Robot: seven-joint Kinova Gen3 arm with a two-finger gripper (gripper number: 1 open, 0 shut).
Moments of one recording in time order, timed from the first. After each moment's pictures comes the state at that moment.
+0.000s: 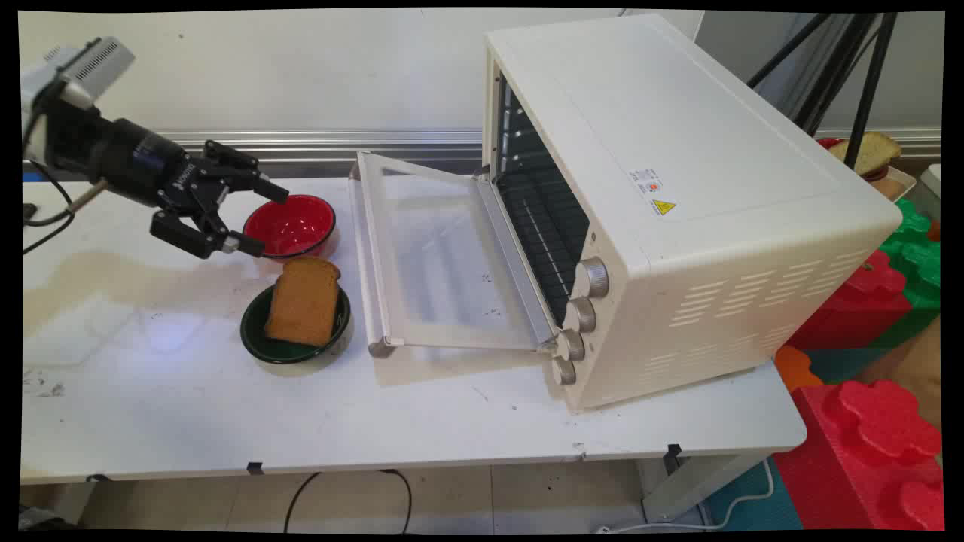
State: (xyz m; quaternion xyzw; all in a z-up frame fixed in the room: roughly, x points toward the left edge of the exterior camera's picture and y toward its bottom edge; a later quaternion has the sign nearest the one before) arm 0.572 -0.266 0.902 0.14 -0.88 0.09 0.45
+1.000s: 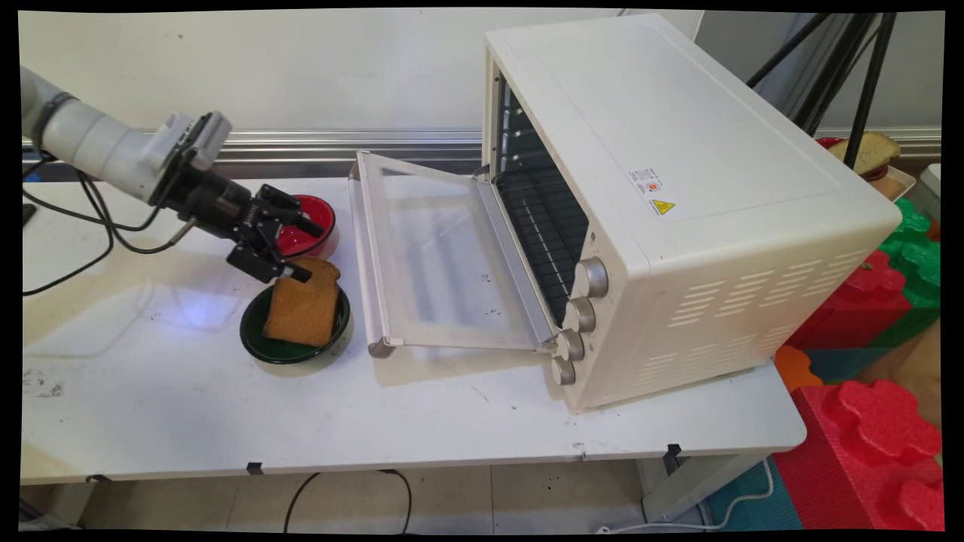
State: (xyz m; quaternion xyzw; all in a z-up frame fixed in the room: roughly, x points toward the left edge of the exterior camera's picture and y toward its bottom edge) arm 0.564 -0.328 0.816 0.17 -0.90 0.08 0.39
